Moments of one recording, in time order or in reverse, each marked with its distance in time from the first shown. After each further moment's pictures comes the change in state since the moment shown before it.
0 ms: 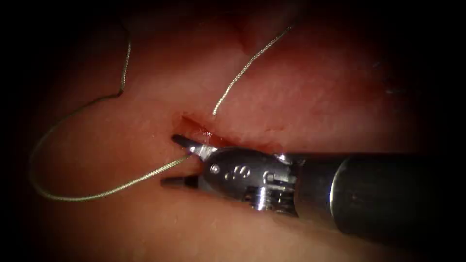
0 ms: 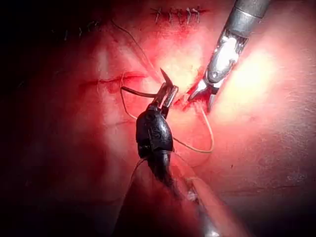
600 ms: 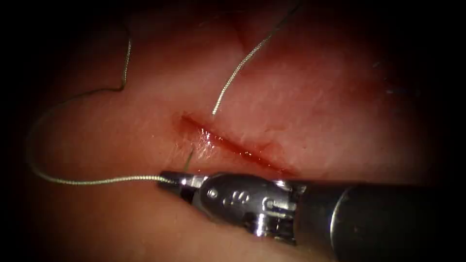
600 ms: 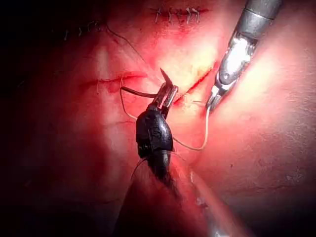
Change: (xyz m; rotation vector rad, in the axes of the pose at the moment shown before) right arm 0.002 -0.004 -0.003 0.090 -0.014 0.085; left arm 0.000 0.000 0.000 -0.001 -0.003 -0.005
